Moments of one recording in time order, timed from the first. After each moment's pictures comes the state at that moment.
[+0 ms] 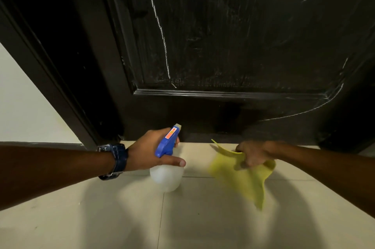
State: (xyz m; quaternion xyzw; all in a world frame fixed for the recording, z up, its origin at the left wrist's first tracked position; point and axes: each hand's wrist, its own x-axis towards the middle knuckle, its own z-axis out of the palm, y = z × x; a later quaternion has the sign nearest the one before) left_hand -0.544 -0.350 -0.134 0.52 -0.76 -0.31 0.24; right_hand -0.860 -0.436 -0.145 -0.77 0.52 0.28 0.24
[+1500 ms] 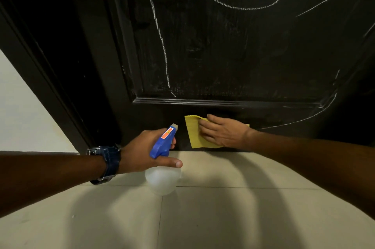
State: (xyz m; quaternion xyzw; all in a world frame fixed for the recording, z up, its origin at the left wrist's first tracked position) left_hand -0.533 -0.355 -0.113 0.51 -0.77 -0.29 0.25; right_hand -0.806 -0.478 -0.130 -0.84 0.08 0.22 -0.48
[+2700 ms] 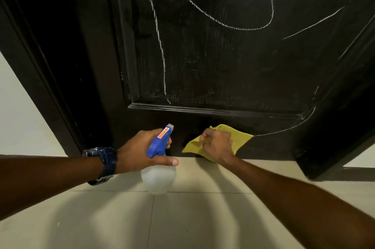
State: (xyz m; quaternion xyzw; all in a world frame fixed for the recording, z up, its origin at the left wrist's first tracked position) left_hand -0.536 -0.357 -0.103 0.51 -0.75 -0.30 0.29; right_hand -0.779 -0.442 -0.155 -0.71 0.65 -0.19 0.19
